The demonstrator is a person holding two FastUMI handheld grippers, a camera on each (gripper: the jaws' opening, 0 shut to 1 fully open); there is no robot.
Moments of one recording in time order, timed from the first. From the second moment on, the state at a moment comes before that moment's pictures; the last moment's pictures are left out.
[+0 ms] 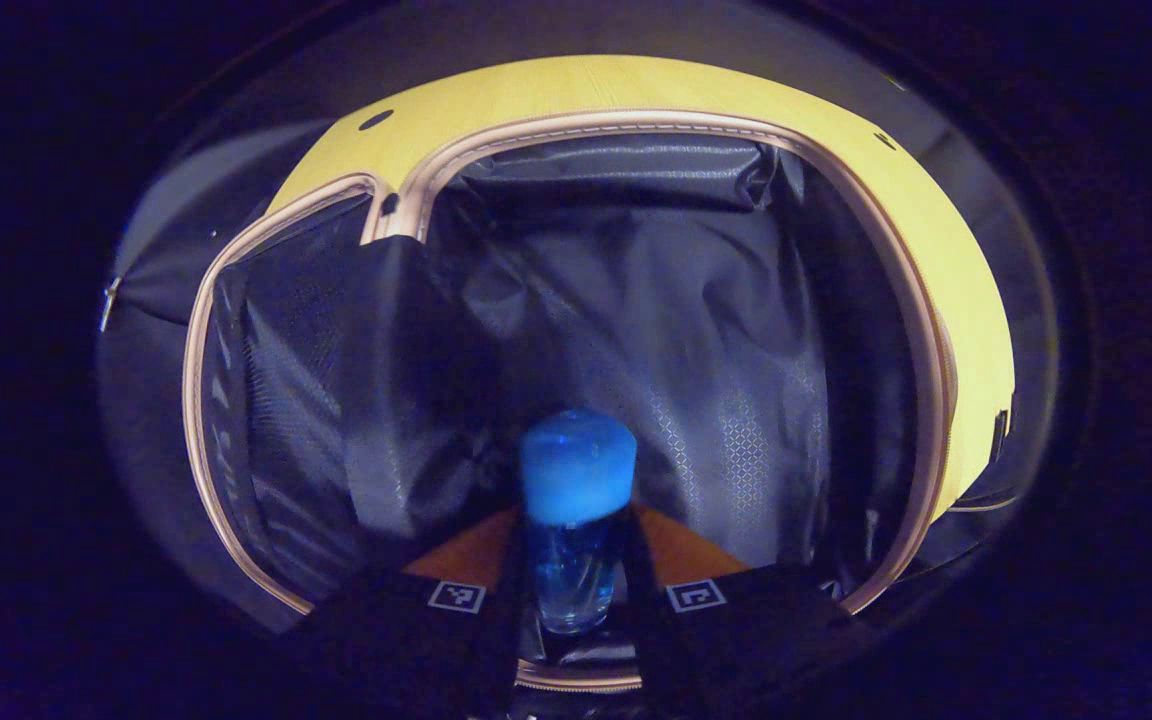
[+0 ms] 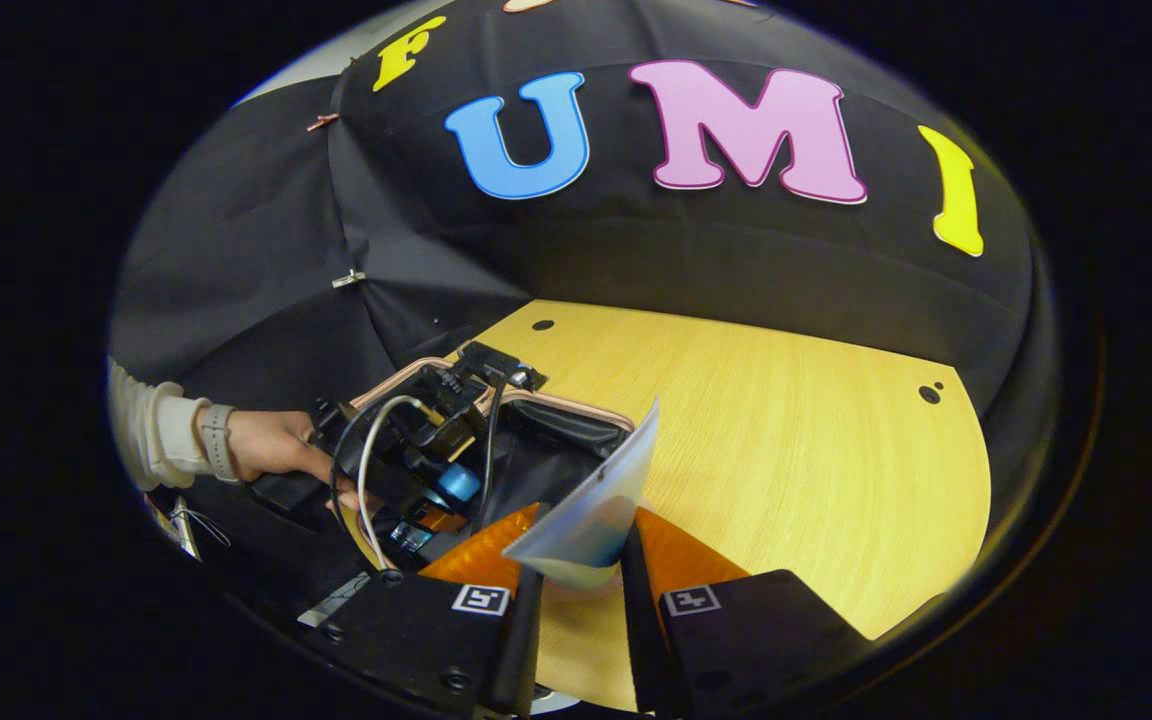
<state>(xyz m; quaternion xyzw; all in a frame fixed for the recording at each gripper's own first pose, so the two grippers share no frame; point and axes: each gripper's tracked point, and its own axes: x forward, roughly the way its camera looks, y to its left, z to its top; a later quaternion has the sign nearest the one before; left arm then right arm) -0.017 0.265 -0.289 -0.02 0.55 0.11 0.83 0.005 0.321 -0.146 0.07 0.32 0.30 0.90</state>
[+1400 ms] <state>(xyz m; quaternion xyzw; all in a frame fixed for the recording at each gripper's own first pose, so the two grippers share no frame) -0.187 0.458 -0.197 -0.20 0.33 0.26 0.89 -0.060 0.496 -0.273 0.12 0.64 0.29 0.70</state>
